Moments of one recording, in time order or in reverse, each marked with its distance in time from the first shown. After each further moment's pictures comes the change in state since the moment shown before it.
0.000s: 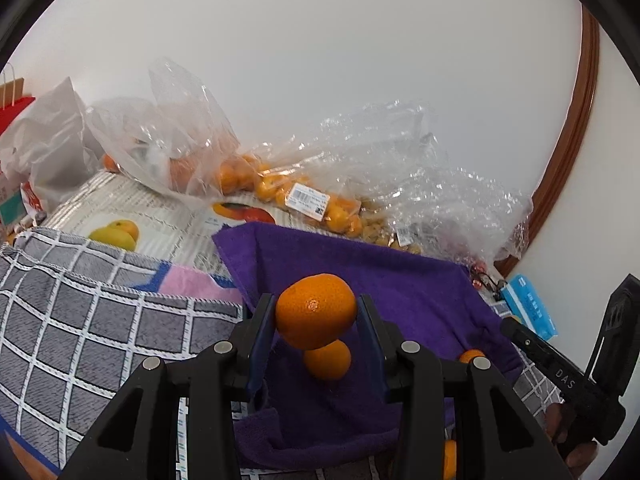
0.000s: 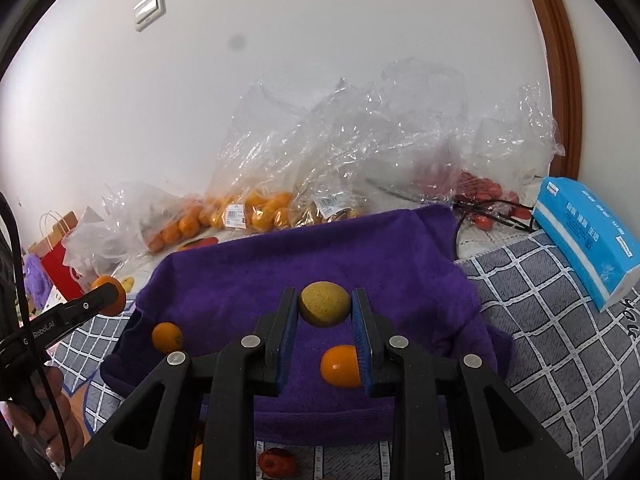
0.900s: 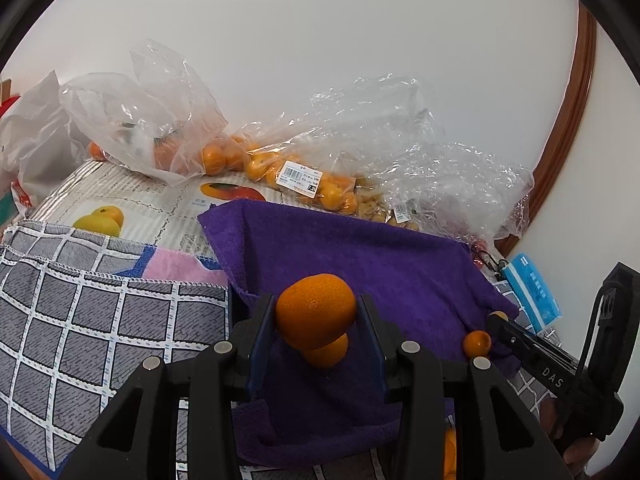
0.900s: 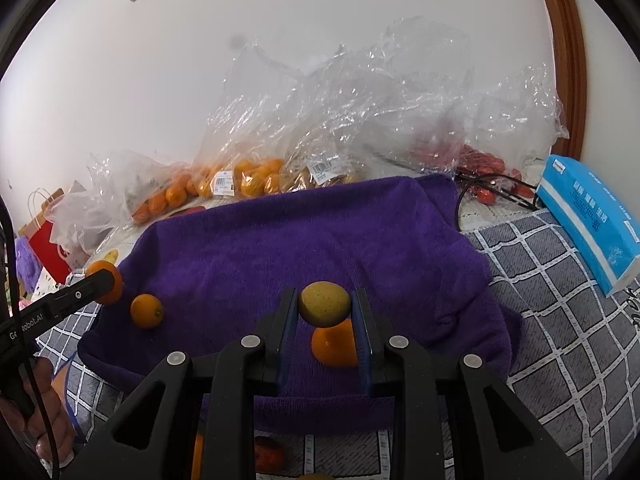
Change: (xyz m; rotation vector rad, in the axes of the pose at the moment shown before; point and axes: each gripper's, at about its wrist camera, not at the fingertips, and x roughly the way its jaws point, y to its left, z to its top) left arm 0.011 -0.005 -0.009 0.024 0.053 -0.016; right arm 0.020 -0.002 -0.012 -0.014 0.089 -0.017
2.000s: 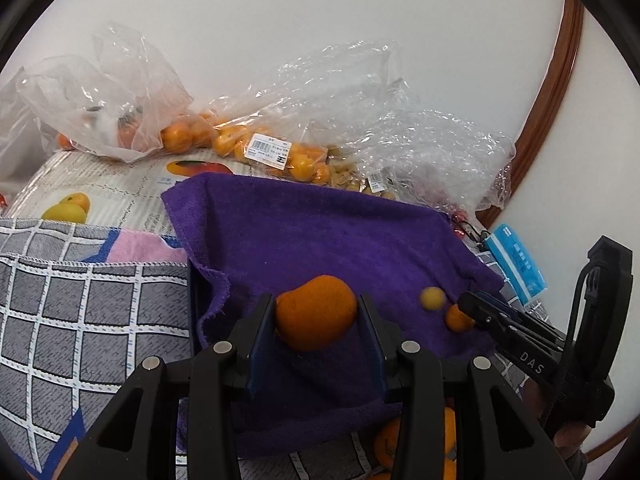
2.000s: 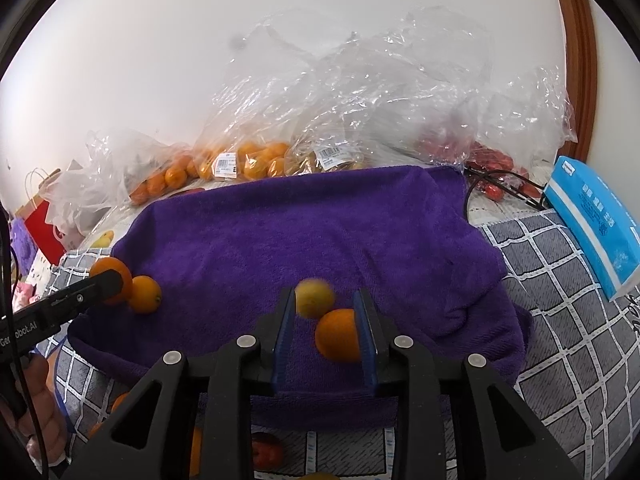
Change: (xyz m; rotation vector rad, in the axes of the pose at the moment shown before) left arm 0.010 -0.010 -0.006 0.050 0.093 -0.079; right arm 0.008 0.007 -0.003 -0.053 0.030 -0.024
